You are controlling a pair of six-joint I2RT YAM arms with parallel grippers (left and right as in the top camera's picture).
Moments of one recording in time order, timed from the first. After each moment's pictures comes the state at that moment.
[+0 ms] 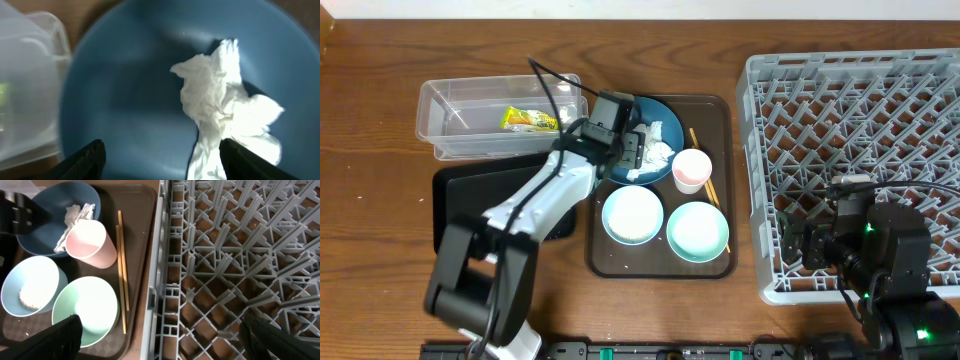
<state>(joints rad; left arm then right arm) -0.41 1.79 1.12 -0.33 -0.08 -0.20 0.11 0.67 0.82 -0.90 -0.11 0.11</state>
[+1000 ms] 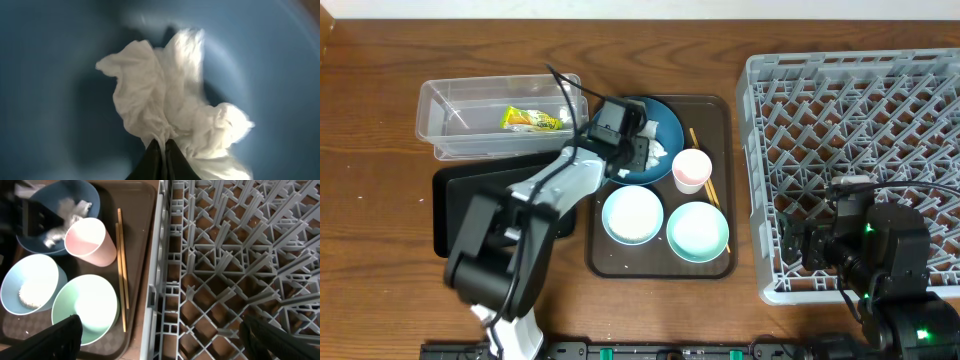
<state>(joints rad) -0.39 1.86 1.12 -0.23 0.07 -0.21 0.11 0.67 0.82 -0.91 -0.11 0.11</state>
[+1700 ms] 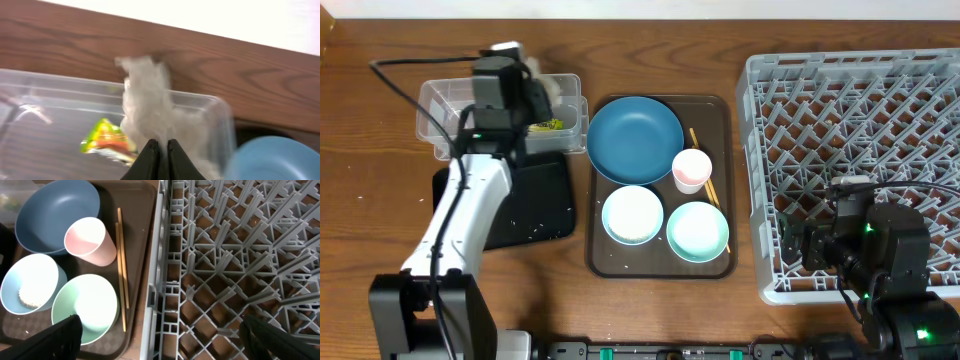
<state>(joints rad) -0.01 1.57 1.12 -0.19 -0.03 -0.21 0.11 0.67 0.82 -0.91 -0.11 0.11</state>
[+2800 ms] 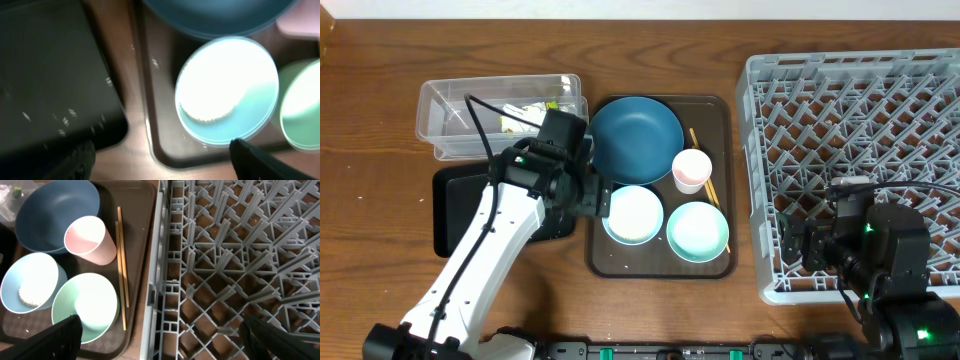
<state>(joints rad) -0.31 1.41 1.12 -1.05 0.11 -0.22 0.11 0.67 0.83 -0.92 -0.11 0.11</state>
